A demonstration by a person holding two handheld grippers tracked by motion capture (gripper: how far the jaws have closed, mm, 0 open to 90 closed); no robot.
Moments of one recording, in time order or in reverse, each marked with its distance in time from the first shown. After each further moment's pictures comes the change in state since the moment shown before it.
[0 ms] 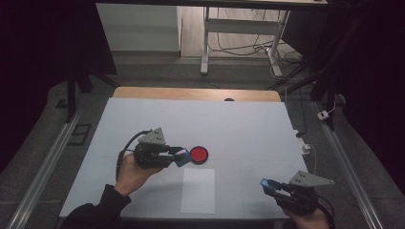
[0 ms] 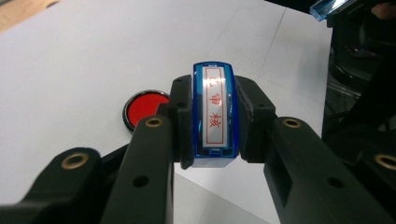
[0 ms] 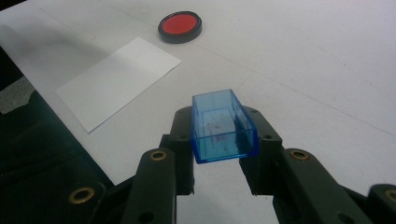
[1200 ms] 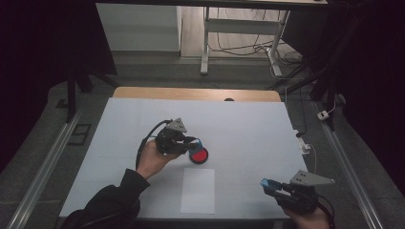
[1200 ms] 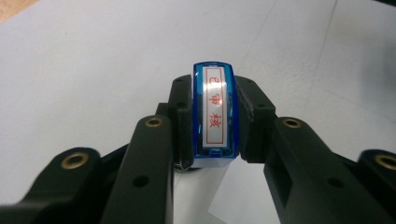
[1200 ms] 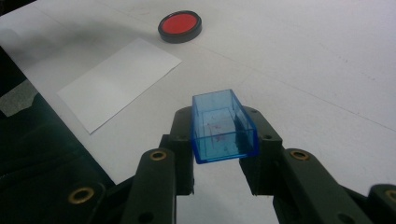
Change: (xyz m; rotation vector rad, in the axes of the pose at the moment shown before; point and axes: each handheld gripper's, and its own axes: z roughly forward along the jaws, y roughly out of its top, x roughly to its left) left arm 0.037 0.023 0.066 0.088 0.054 -0.008; right arm -0.002 0.000 0.000 0.004 0.007 0.021
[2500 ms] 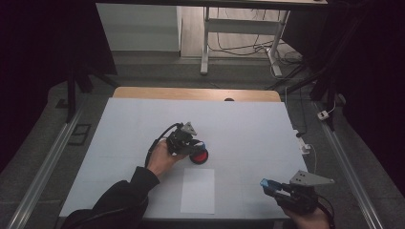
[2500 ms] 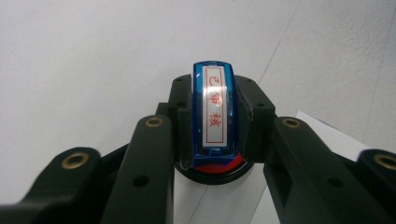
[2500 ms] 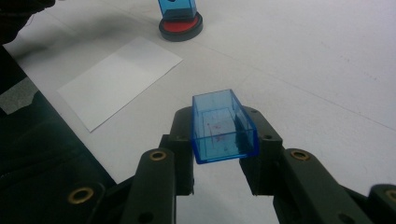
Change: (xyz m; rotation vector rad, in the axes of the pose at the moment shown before) left arm 0.013 -0.006 0.050 0.115 0.043 0.003; right arm 0.000 0.000 0.000 0.008 0.001 -0.007
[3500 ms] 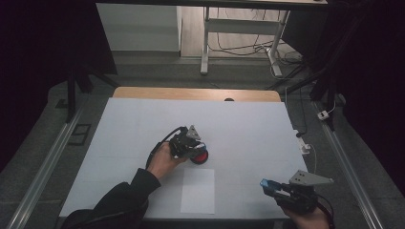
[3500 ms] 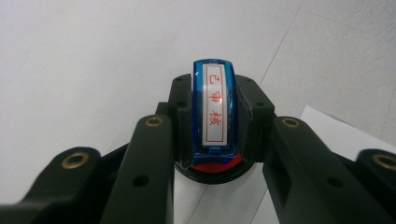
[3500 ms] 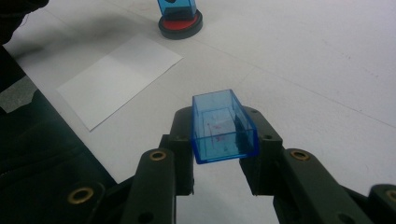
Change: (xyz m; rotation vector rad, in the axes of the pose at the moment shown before) left arm -0.014 0.002 0.002 0.024 0.076 0.053; right arm 0.000 0.000 0.001 0.005 0.002 0.005
